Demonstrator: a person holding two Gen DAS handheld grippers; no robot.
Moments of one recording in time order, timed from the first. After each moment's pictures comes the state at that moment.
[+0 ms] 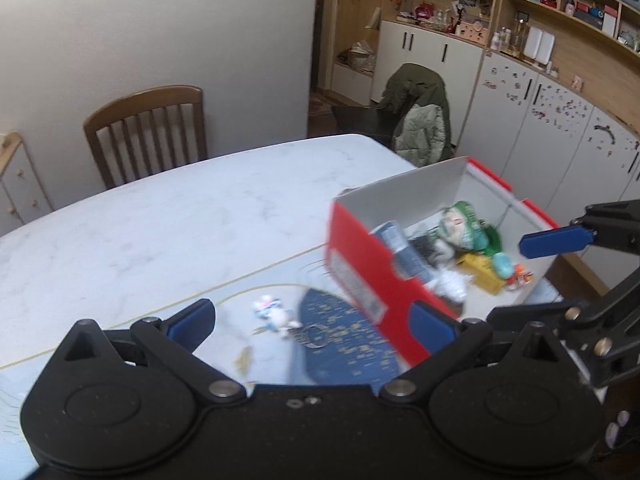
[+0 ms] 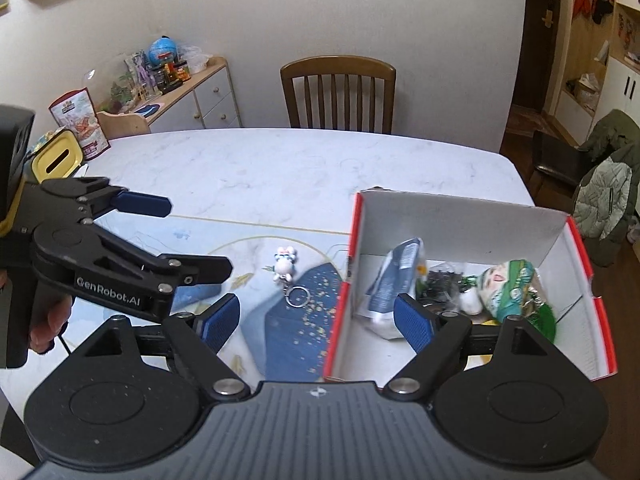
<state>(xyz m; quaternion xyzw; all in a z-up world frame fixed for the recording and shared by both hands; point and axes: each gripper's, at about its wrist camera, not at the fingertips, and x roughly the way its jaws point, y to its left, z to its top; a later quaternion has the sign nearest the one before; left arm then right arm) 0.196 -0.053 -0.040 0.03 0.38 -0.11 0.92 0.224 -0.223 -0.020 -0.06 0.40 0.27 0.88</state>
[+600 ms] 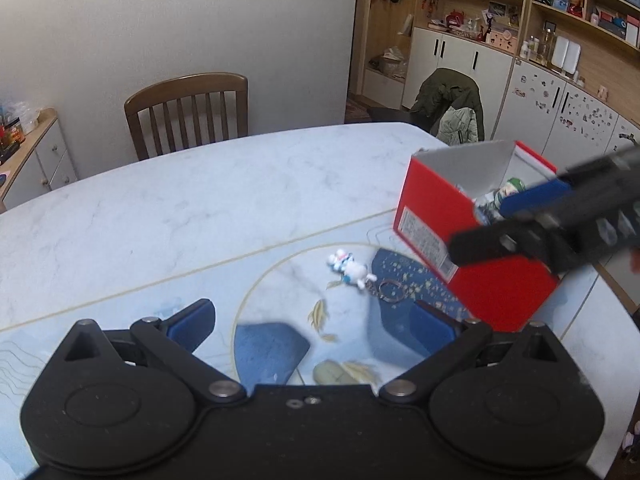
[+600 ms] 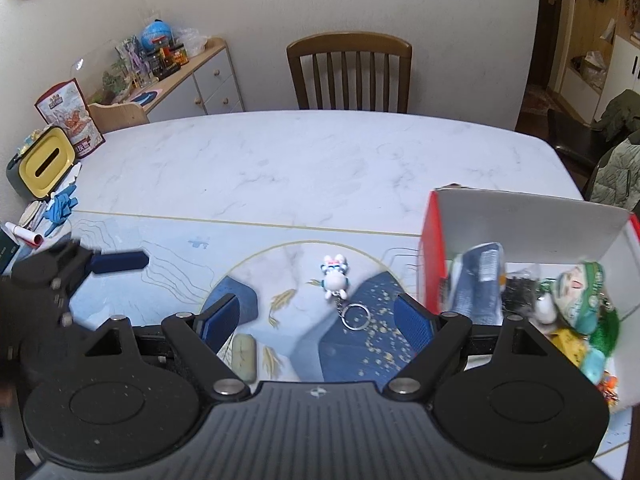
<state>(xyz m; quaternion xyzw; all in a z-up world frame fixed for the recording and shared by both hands) 0.165 0.010 -0.086 0.02 0.37 -0.07 0.92 0.252 -0.133 -0.050 -0.05 0.43 0.26 0.86</state>
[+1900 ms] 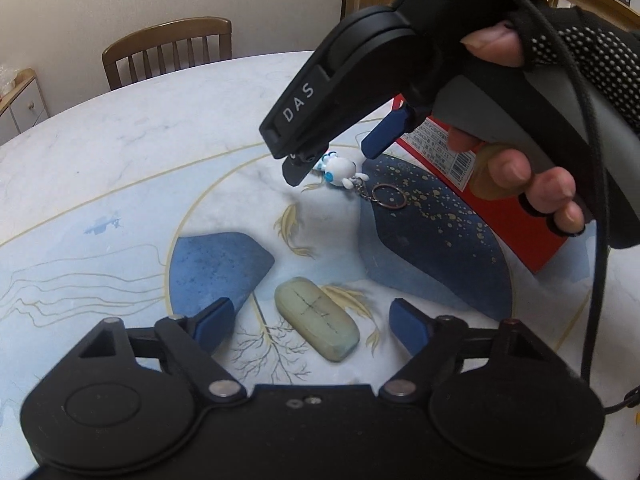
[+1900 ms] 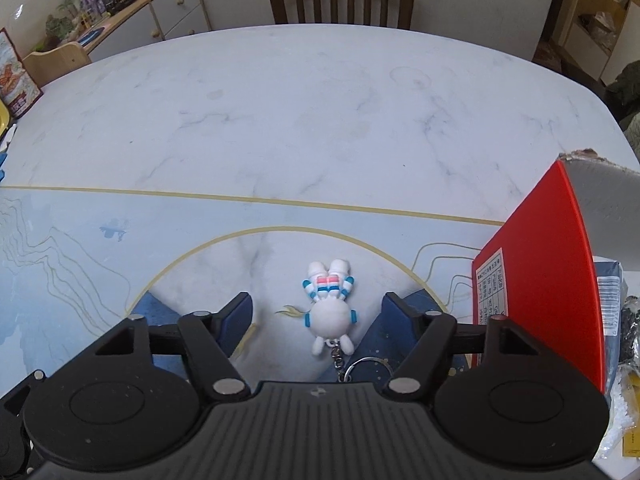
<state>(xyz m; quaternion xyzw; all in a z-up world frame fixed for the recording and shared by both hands) 0.174 -0.014 -0.177 0.02 0.43 -0.08 0.90 0.352 -0.067 -0.161 -0.09 0.52 0.23 0.82</state>
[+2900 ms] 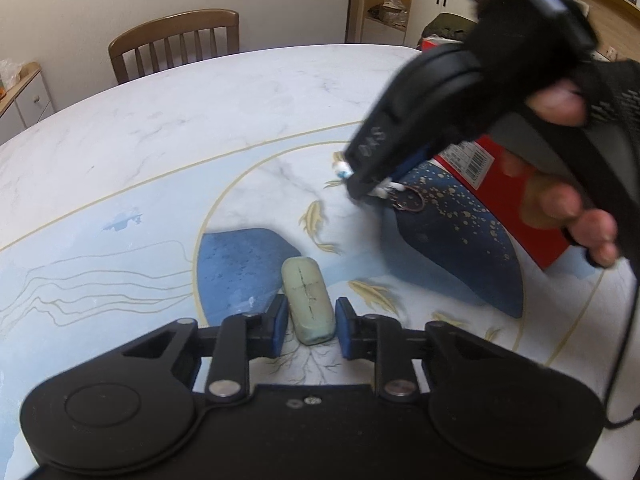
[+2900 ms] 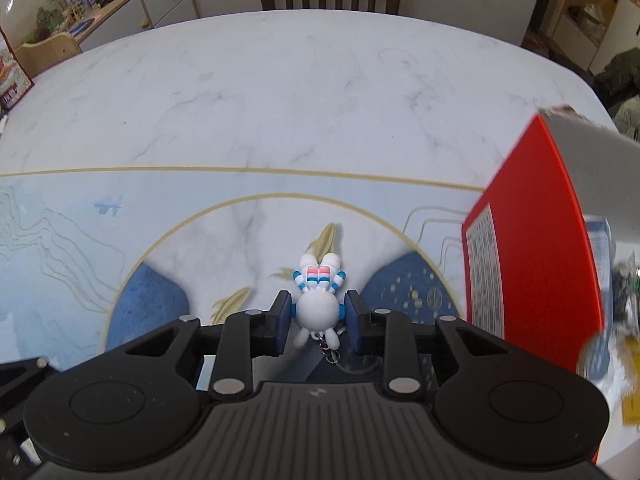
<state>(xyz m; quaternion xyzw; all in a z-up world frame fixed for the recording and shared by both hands) 0.176 0.003 -0.170 0.03 0.44 -0.07 0.89 0.333 -0.072 -0.162 -0.09 0.53 0.21 0.82</state>
